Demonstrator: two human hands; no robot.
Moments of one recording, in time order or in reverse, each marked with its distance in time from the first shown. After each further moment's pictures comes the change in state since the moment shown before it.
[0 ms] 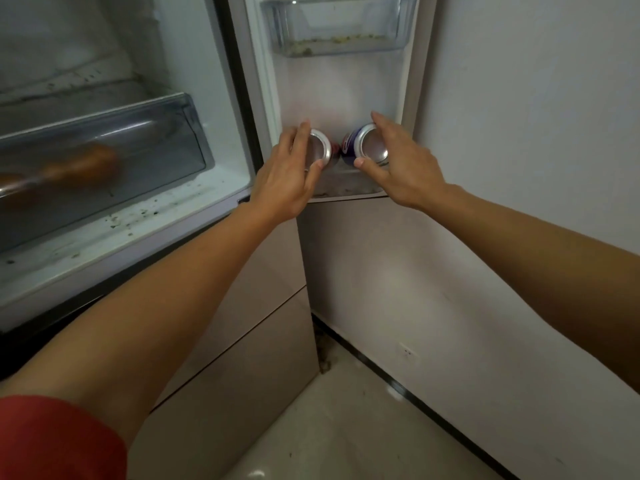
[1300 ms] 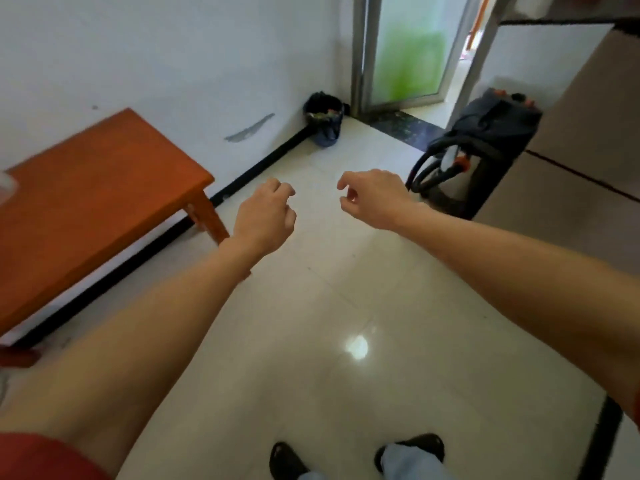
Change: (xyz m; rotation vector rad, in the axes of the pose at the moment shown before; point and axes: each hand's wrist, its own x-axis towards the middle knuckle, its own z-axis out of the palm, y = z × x) left_hand -0.830 0.366 -0.223 0.692 0.141 -1.581; right_hand -0.657 -0.407 -0.022 0.506 -0.801 -1.475
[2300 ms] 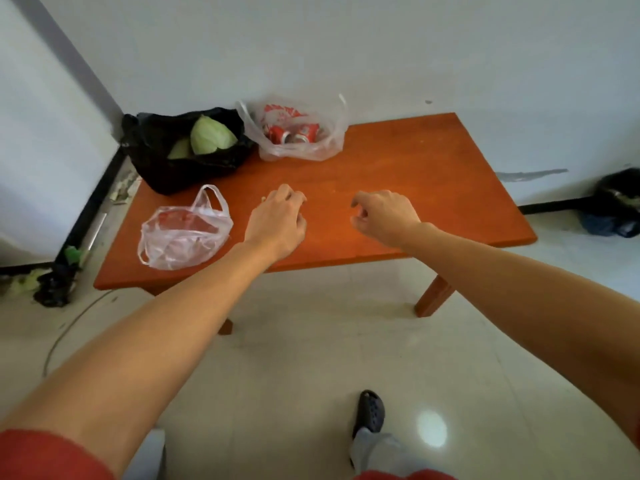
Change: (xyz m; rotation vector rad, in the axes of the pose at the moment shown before) left_hand -0.217 -0.531 -0.198 0.203 0.143 -0.659; right_hand 0.271 -0.573 0.222 0.061 -0.264 -0.634
